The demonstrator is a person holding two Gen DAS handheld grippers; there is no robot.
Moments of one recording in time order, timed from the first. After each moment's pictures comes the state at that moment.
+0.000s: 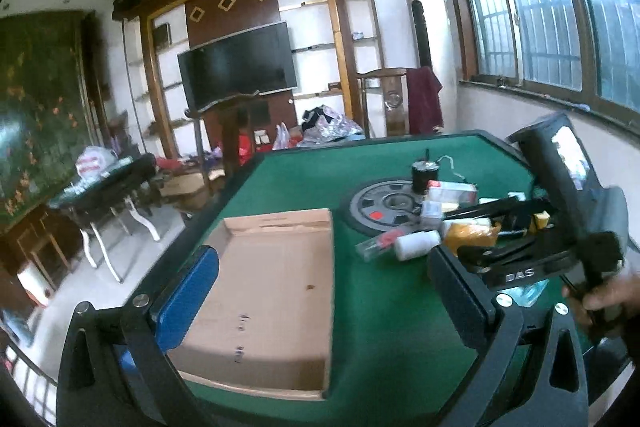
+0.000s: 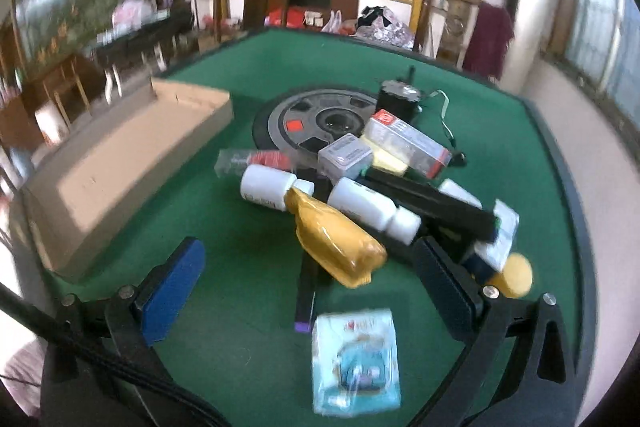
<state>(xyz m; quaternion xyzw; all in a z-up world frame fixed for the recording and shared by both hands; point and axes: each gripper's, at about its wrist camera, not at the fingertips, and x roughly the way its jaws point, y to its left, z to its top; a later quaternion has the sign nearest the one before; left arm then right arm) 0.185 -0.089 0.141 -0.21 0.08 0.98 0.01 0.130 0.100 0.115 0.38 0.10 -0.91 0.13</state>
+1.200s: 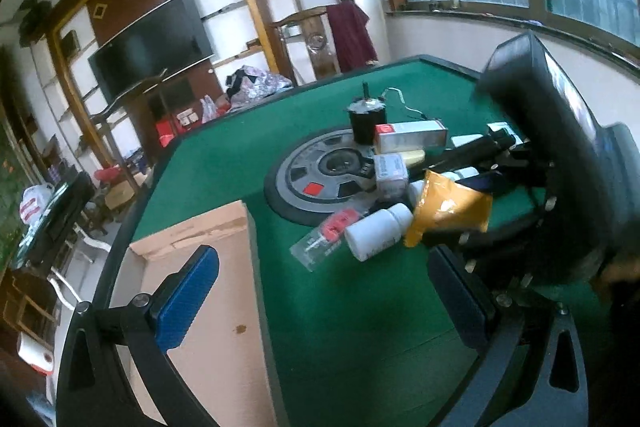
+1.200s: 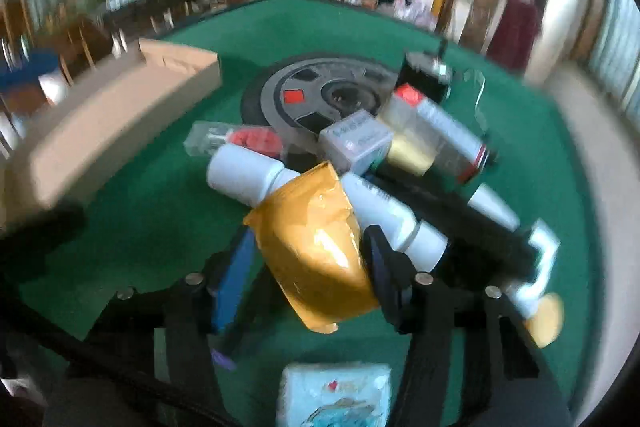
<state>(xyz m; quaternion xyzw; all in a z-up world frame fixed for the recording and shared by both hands) 0.082 -0.029 0.092 -0.30 0.18 0.93 0.13 0.082 0.115 0.082 0.43 0.08 -0.88 0.18</state>
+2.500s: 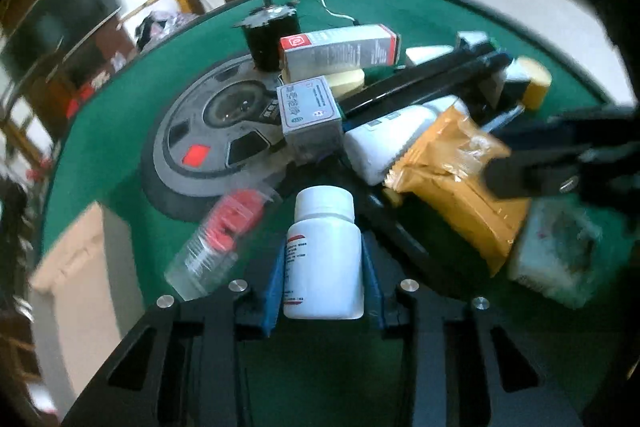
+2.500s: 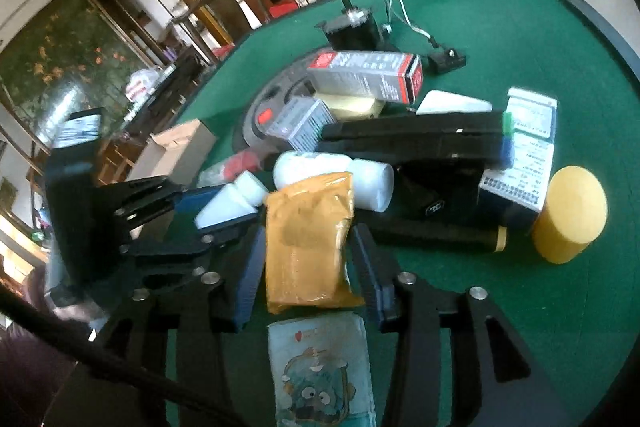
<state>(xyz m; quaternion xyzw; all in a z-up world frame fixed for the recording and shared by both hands) 0.018 0.028 0.036 -0.44 0.21 0.84 0.25 0.080 0.200 0.065 0.44 -0.17 -0.86 0.20</state>
